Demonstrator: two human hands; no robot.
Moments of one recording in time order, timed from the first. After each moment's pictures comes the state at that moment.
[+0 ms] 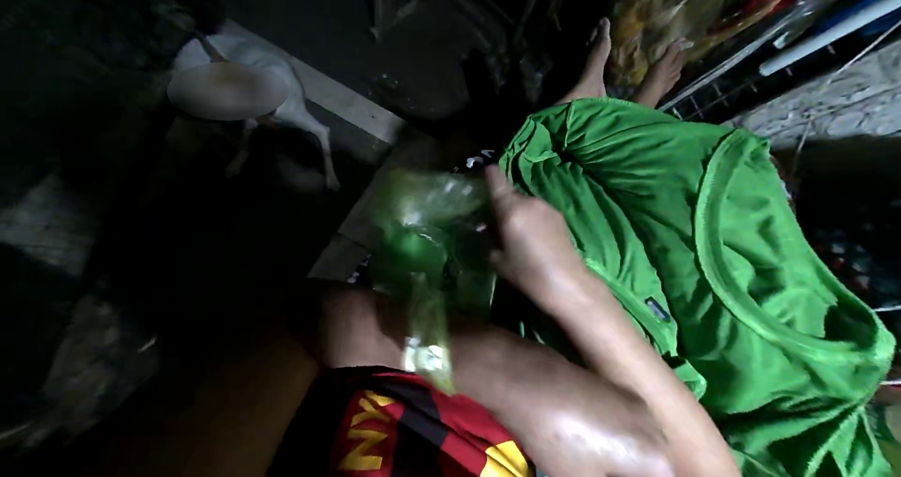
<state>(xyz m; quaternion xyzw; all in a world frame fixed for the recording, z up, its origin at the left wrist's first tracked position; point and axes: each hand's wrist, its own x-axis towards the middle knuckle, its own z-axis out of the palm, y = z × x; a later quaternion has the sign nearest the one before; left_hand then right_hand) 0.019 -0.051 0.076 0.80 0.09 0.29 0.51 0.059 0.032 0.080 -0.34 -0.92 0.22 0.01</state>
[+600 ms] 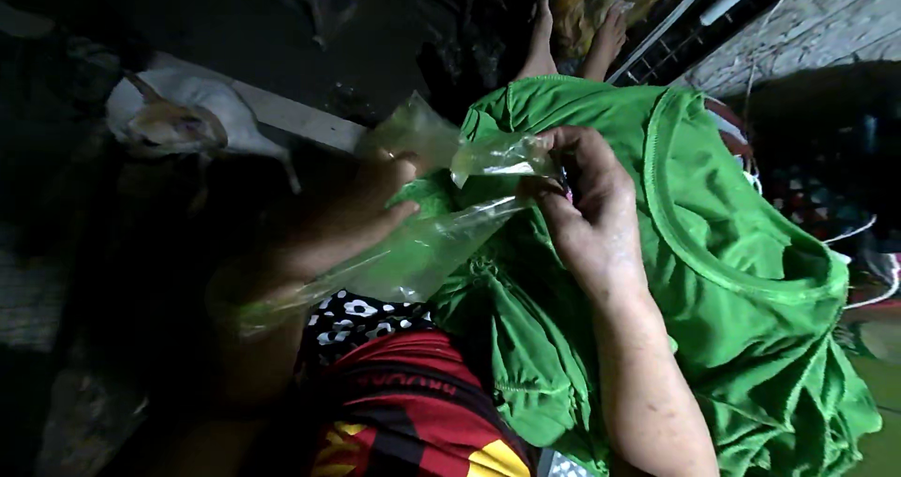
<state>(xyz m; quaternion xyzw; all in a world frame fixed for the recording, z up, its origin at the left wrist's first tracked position) -0.106 -0.019 0.067 0.71 0.64 0.20 0.22 0.124 0.053 0.081 -0.37 -0.80 0.34 0.32</state>
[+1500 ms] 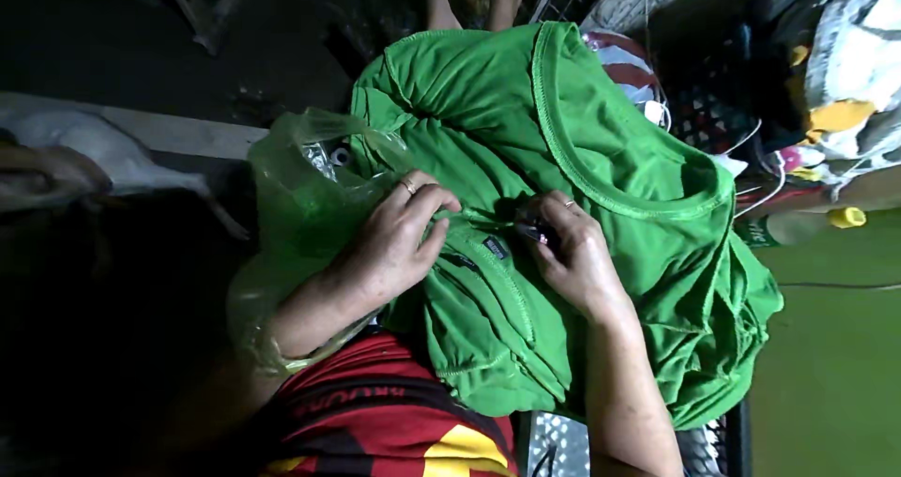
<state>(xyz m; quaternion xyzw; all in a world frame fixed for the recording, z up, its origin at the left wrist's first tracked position) -0.005 0.004 0.010 0.77 0.49 0.36 0.21 0.237 0.024 0.038 -0.43 -0.85 0.18 0.24</state>
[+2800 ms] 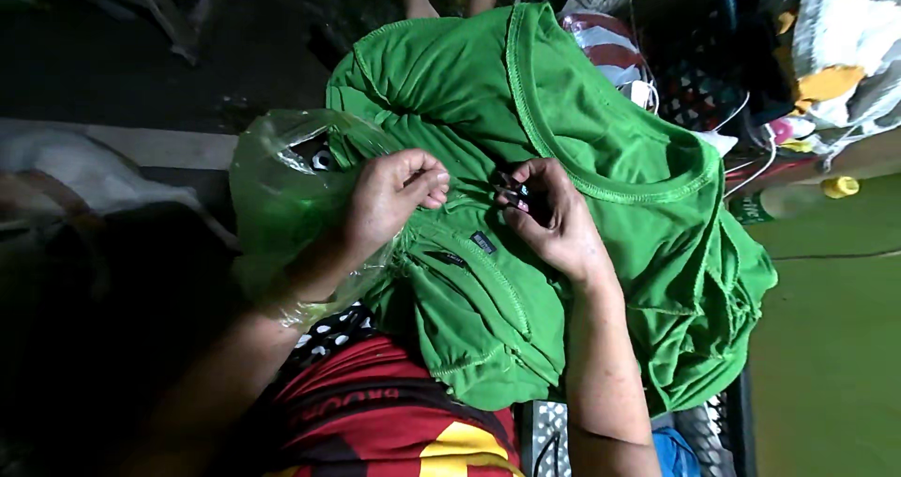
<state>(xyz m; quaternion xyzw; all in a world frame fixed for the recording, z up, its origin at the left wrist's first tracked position) 0.002 0.050 -0.001 0.62 0.48 0.42 0.46 0.239 0.032 0.034 -0.47 -0.77 0.32 0.29</state>
